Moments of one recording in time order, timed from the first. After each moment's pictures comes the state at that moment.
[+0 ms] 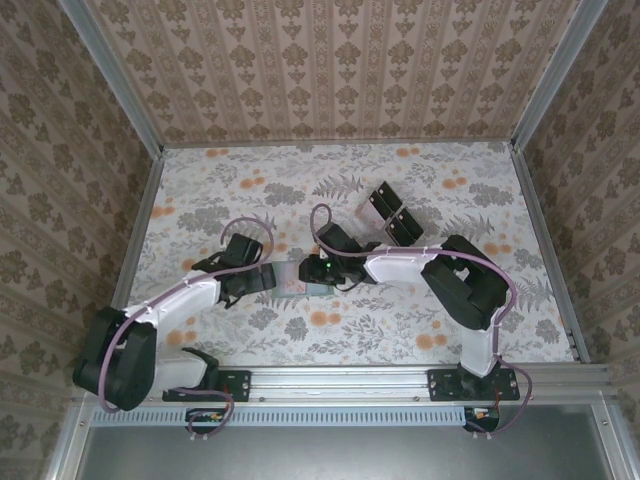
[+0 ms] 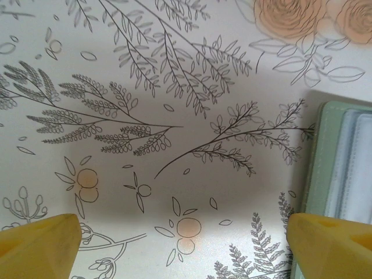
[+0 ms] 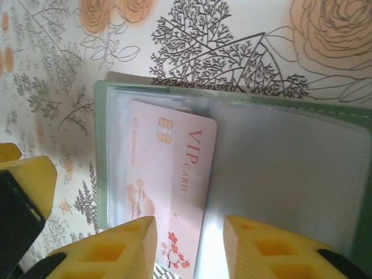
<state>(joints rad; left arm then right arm) -0.48 1.26 0.60 -0.49 -0.17 -0.59 0.80 1.90 1.09 -0.08 -0.23 0.83</state>
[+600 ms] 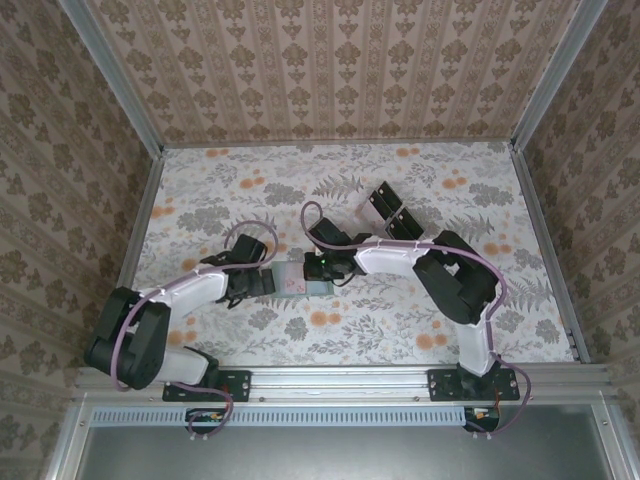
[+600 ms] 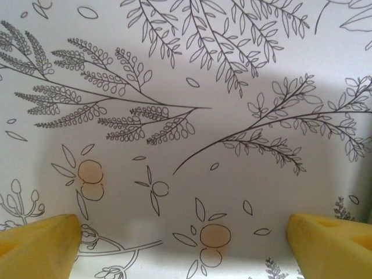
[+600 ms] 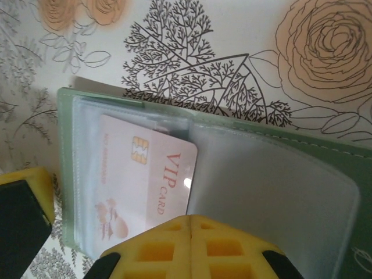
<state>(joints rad) -0.48 1.37 0.61 -0.51 -0.19 -0.59 0.80 1.98 1.23 -0.25 -0.18 0.75</state>
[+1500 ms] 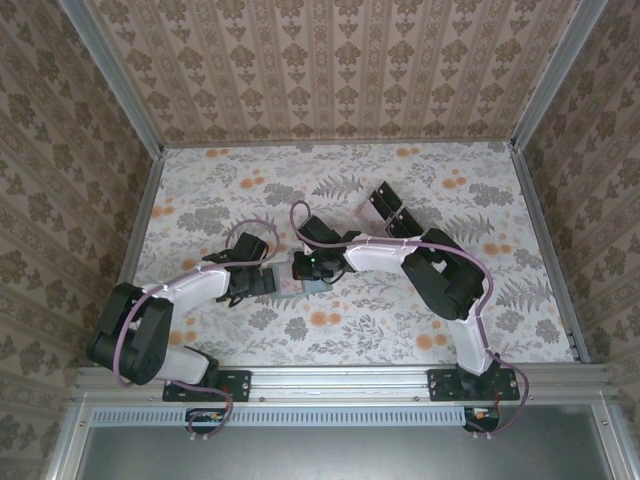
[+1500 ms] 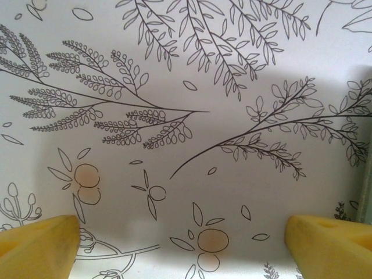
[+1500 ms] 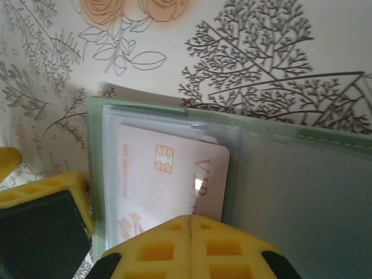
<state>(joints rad) -0.48 1.40 0.63 -0.52 -0.19 -0.59 0.82 2.06 1.33 -0.25 -0.25 0.74</state>
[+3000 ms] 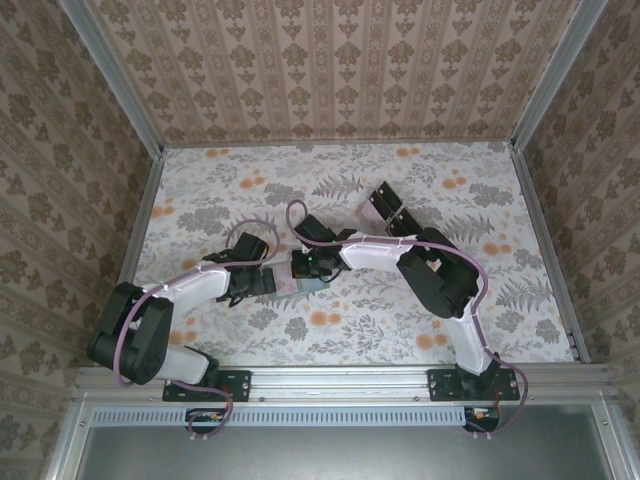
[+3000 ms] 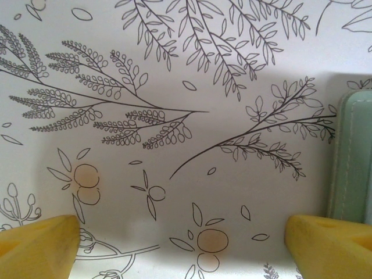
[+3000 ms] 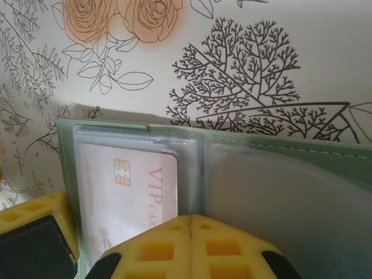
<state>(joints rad) -0.48 1.40 0.63 -0.52 -0.19 -0.59 0.82 2.09 1.39 -0.29 -0.20 0.73</state>
